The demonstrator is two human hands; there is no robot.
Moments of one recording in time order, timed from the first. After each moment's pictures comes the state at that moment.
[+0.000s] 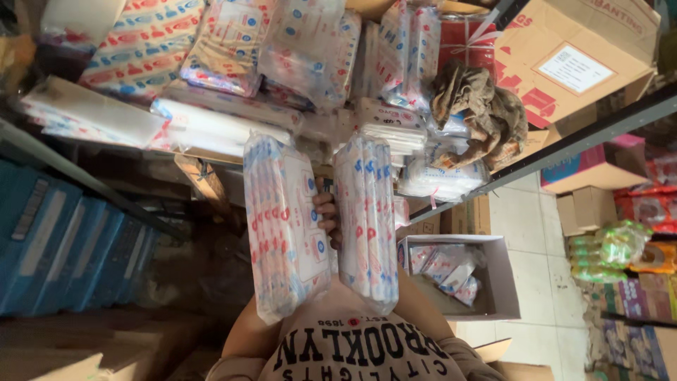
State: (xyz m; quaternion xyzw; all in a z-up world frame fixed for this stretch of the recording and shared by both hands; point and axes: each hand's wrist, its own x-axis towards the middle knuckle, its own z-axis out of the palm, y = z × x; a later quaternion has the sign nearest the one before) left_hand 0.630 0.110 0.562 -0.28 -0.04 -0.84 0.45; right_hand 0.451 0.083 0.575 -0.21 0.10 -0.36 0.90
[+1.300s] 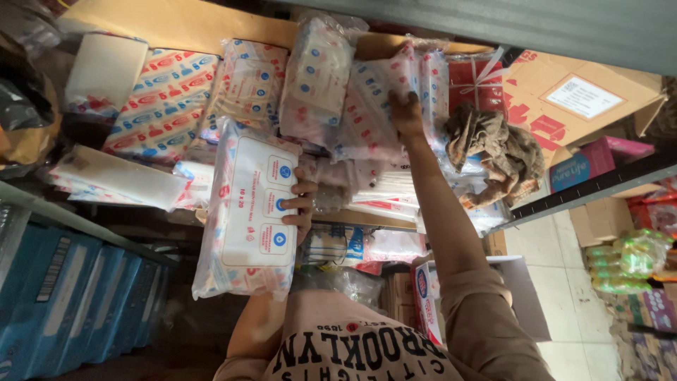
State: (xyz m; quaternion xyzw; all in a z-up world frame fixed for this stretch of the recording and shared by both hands) left_hand 0.711 -0.030 0.616 -0.45 0.06 -0.84 0.30; right_hand 0.398 -0.317 0.603 -0.54 0.60 -0.53 0.25
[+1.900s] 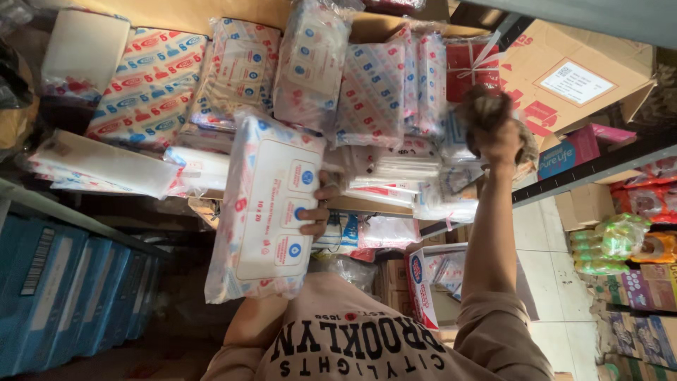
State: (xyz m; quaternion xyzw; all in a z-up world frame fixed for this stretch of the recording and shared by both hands) left_hand 0.699 -0.009 0.625 -0.42 0.00 -0.87 0.26; right_hand 0.264 -0.136 0.716 -0.59 0.74 -0.31 0.00
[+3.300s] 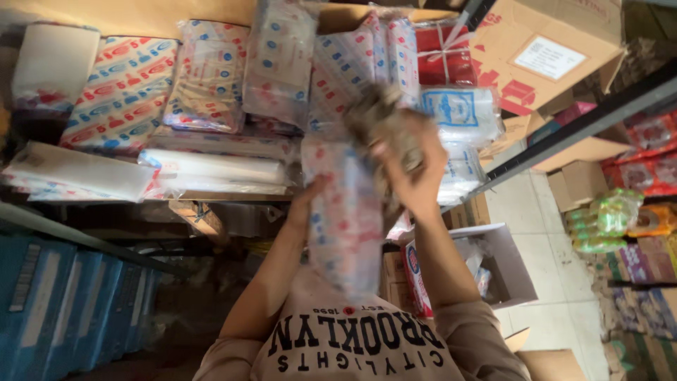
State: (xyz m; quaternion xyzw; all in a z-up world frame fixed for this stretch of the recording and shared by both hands) left_hand 0.633 -0.002 0.606 0.04 -0.24 -0.86 0.45; right_hand 0.452 0.027 0.774 -0.73 0.38 -0.57 0.01
